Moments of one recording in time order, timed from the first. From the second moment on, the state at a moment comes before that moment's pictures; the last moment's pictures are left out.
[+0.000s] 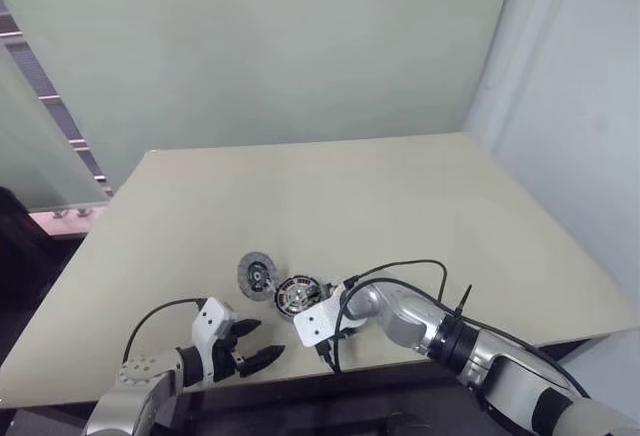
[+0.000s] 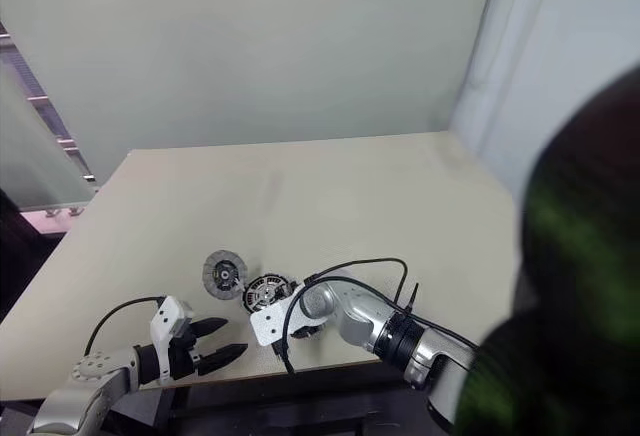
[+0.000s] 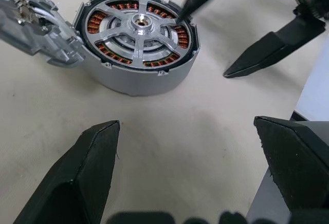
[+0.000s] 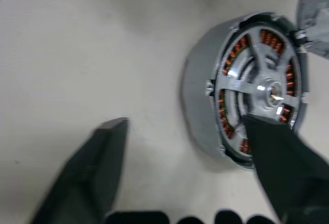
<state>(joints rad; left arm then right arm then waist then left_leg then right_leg) 0.17 0.58 0.05 -0.01 -0.36 0.35 -0.93 -0.70 -0.18 0.94 0.33 -0.60 0.16 0.89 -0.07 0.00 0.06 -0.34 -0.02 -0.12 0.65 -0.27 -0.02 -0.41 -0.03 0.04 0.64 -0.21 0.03</state>
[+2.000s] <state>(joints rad) 0.14 0.50 0.01 0.08 -0.33 0.23 -0.92 -0.59 0.07 0.61 0.09 -0.09 1.16 0.64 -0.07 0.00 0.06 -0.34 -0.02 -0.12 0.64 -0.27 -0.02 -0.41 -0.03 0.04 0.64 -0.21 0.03</state>
